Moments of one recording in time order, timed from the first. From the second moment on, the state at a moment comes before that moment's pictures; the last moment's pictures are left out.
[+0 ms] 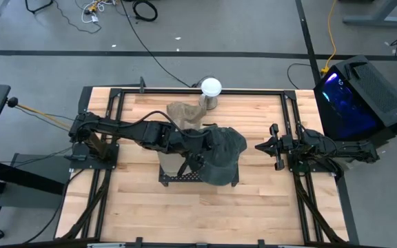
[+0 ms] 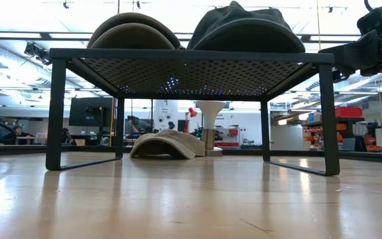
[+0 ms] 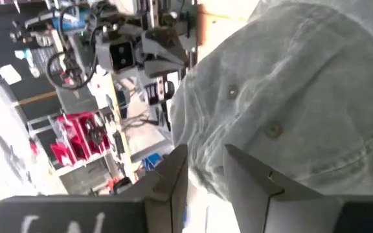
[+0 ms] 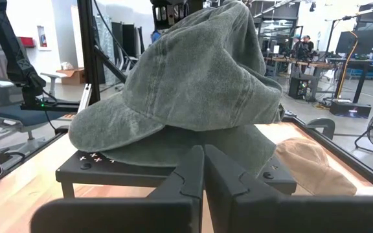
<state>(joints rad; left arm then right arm) -0.19 1.74 1.80 -0.65 -0.43 1.47 0.00 0.00 0.02 0.02 -0.06 -0.05</state>
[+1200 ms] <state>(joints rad) 0.04 1.52 1.80 -0.80 -0.46 0.99 0.00 0.00 0.02 0.02 -0.06 -0.05</state>
